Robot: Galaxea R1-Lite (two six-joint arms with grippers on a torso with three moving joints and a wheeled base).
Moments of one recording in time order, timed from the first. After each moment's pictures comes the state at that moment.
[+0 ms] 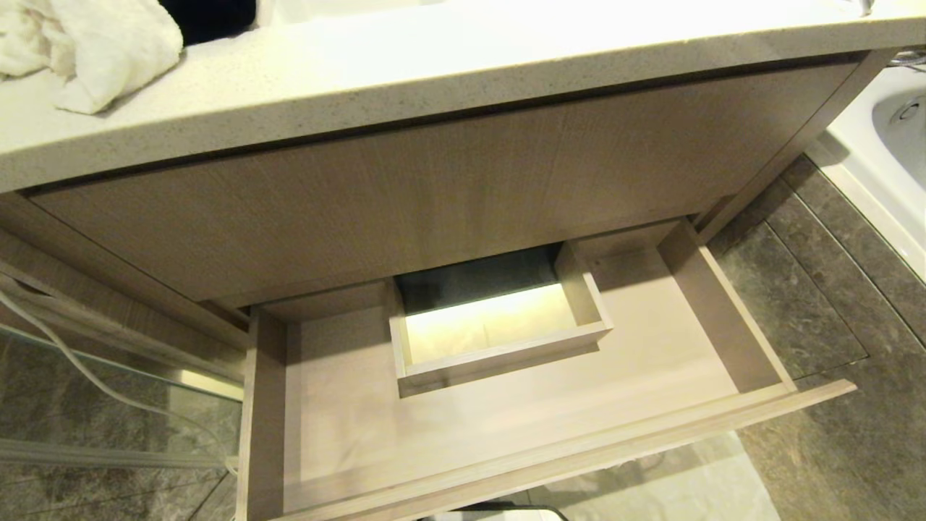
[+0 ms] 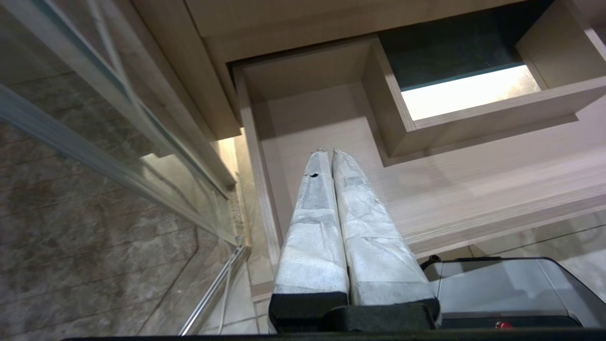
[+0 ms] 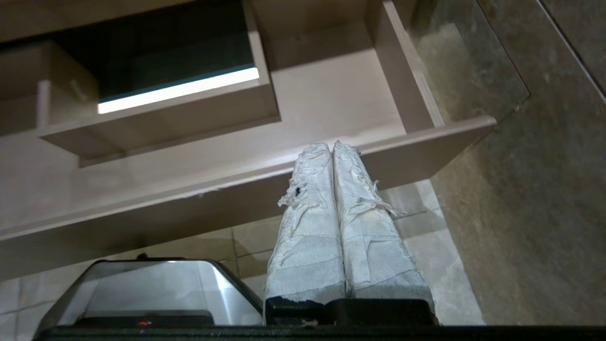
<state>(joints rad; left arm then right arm) 0.00 0.00 0.00 0.00 0.00 0.00 0.00 0.00 0.00 0.00 0.00 0.02</state>
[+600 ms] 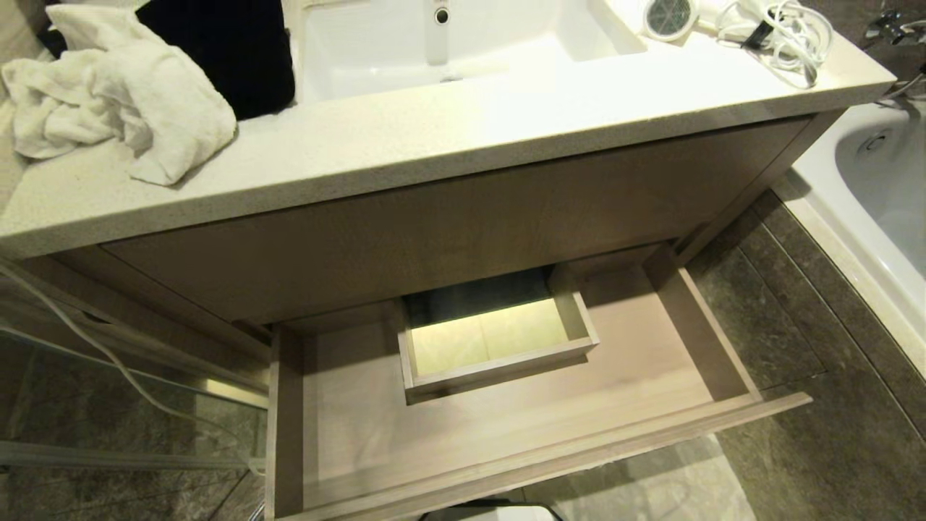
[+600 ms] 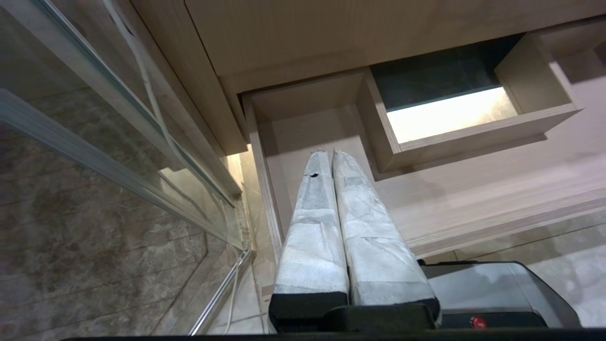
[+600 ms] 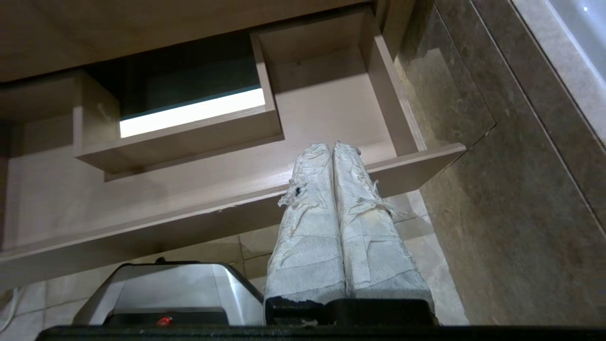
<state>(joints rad) 0.00 0.00 0.00 0.00 0.00 0.00 0.00 0.00 0.00 0.00 0.00 0.02</state>
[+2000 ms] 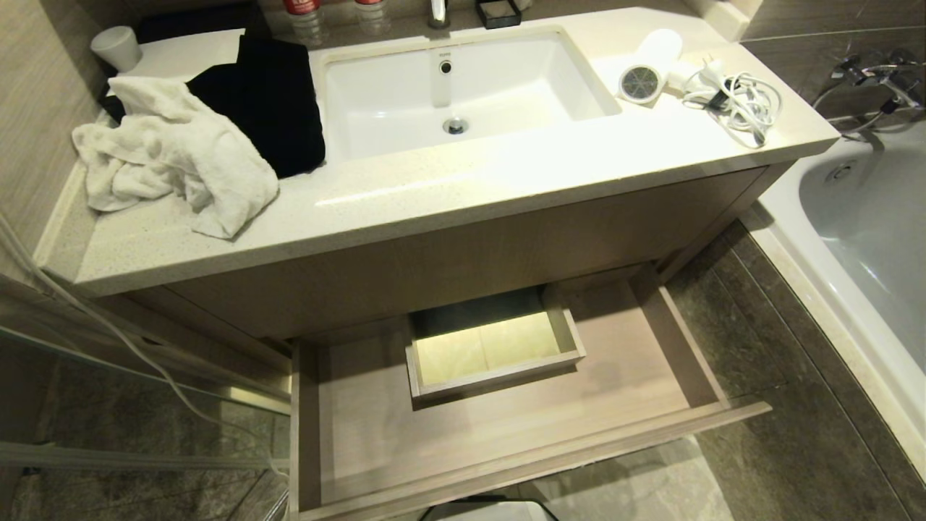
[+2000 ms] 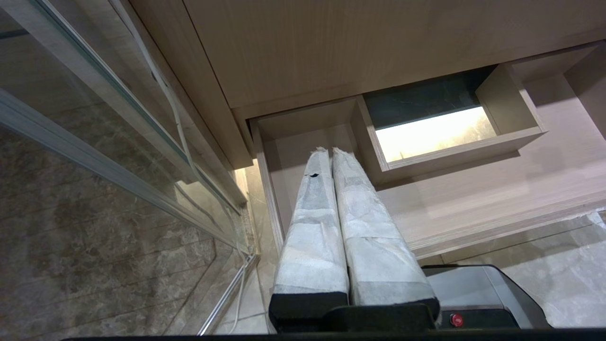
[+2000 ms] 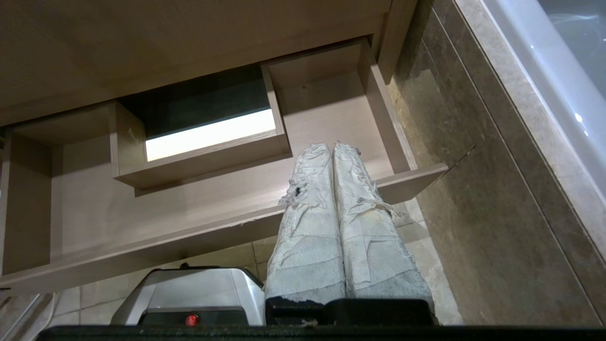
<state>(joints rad) 0.00 0.00 0.00 0.00 0.00 0.00 0.00 0.00 0.00 0.00 0.00 0.04</state>
